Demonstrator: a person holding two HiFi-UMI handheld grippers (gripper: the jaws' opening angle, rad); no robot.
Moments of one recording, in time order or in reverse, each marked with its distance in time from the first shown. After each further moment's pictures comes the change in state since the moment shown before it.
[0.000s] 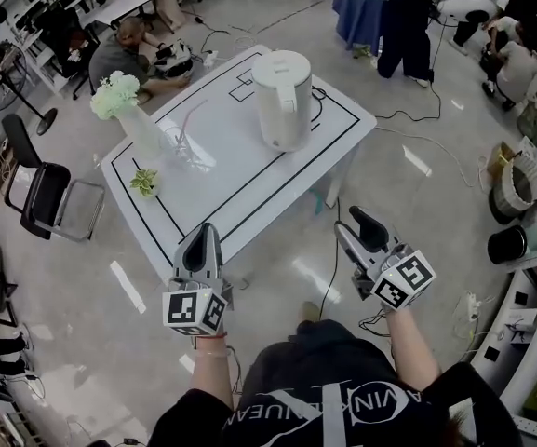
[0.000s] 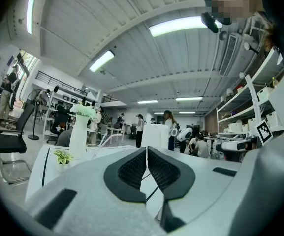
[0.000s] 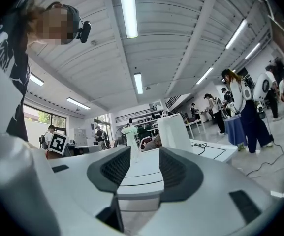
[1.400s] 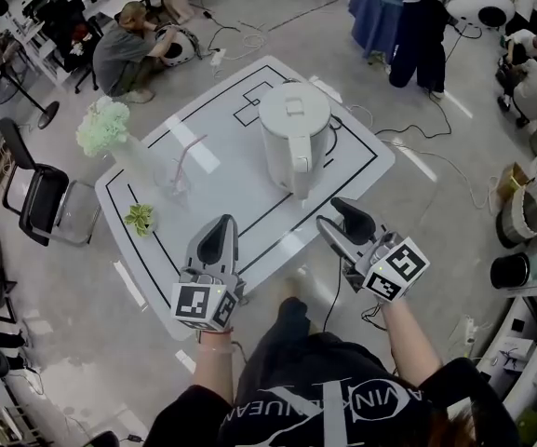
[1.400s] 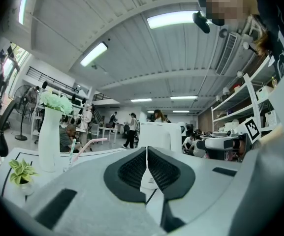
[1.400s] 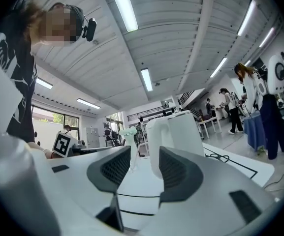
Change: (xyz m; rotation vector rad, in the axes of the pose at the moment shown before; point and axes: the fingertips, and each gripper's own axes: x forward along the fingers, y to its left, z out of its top) left arm 0.145 0.010 0.011 0.017 0.013 -0.091; right arm 0.143 -0.062 0.030 -0.017 0.031 0.171
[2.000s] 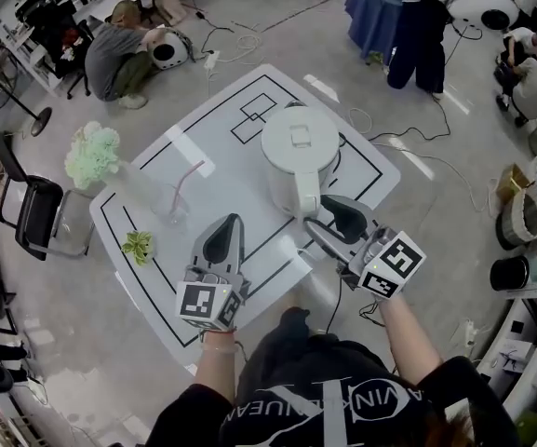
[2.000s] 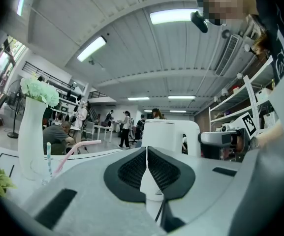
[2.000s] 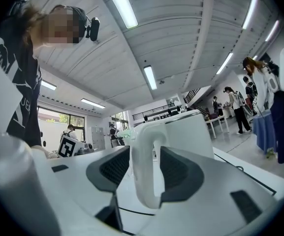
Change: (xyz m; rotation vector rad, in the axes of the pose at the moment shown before) left arm 0.069 0.025 0.000 -0.011 0.009 -0.053; right arm 0.066 -0.029 0.017 -0.008 0.014 0.074
